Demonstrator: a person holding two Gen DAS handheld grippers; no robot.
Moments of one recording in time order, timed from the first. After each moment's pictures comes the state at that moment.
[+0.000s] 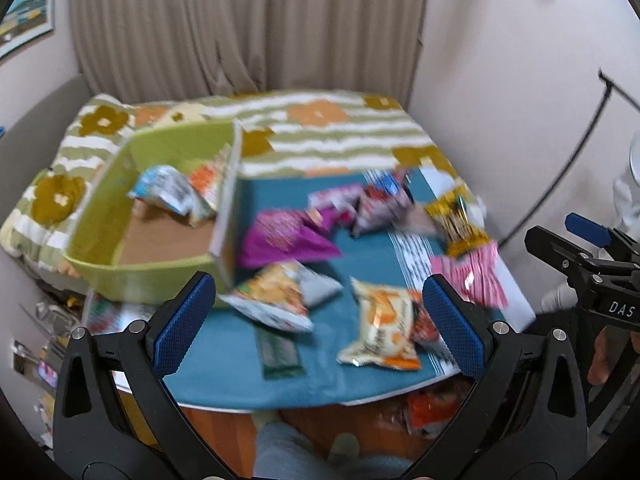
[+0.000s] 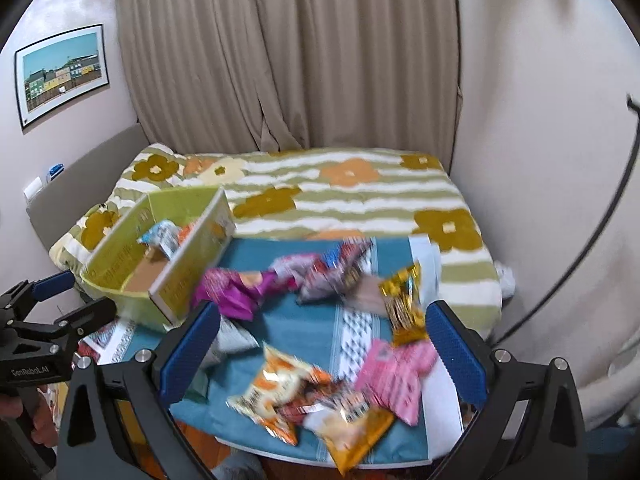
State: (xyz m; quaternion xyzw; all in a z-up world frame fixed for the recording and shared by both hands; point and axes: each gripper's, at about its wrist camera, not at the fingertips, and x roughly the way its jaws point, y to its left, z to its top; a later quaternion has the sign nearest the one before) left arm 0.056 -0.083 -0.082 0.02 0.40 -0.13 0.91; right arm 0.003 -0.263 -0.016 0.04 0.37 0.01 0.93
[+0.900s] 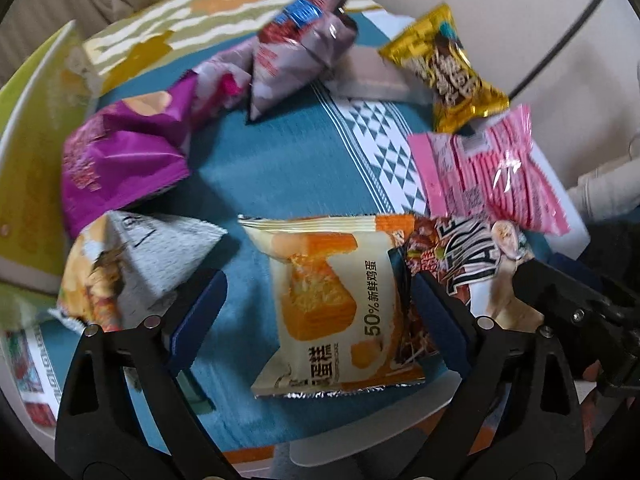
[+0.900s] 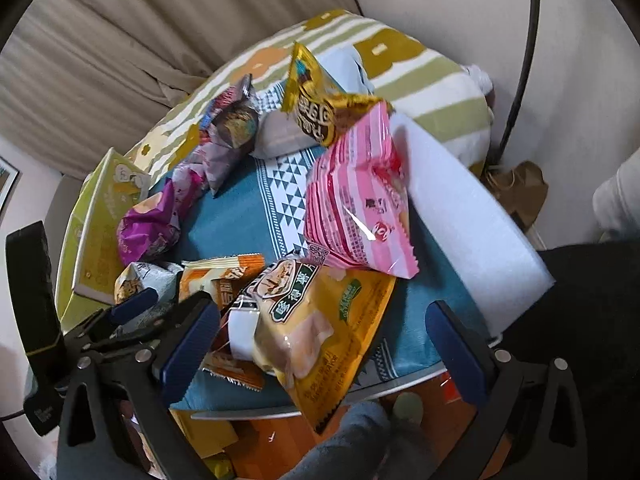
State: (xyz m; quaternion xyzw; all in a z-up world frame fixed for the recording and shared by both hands) left arm 0.134 -0.188 -0.241 0.11 0.56 -0.23 0.79; right arm -0.001 -0.327 -0.170 0.29 0.51 -0.08 0.81
